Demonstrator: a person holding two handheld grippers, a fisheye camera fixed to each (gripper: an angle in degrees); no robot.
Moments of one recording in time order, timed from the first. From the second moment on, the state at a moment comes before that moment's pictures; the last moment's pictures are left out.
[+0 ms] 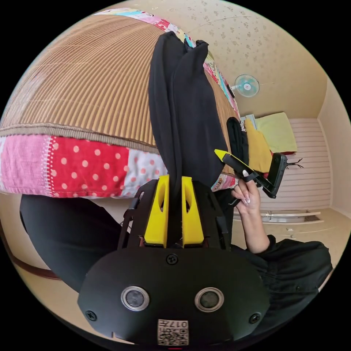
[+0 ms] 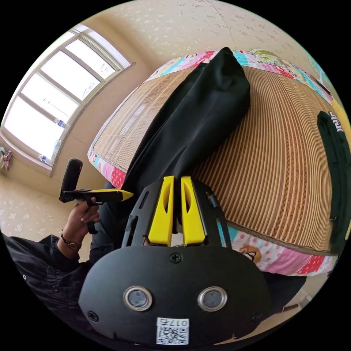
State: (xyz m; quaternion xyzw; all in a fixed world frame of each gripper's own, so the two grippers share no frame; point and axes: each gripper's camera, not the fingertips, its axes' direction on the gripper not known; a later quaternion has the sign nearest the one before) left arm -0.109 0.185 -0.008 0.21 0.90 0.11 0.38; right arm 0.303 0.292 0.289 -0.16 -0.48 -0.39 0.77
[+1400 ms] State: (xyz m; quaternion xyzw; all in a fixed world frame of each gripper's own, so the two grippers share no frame) left arm -0.075 0.216 -0.013 0.32 0.87 0.10 0.36; right arm 0.075 0.165 0.224 -0.03 -0.39 -0.40 0.83
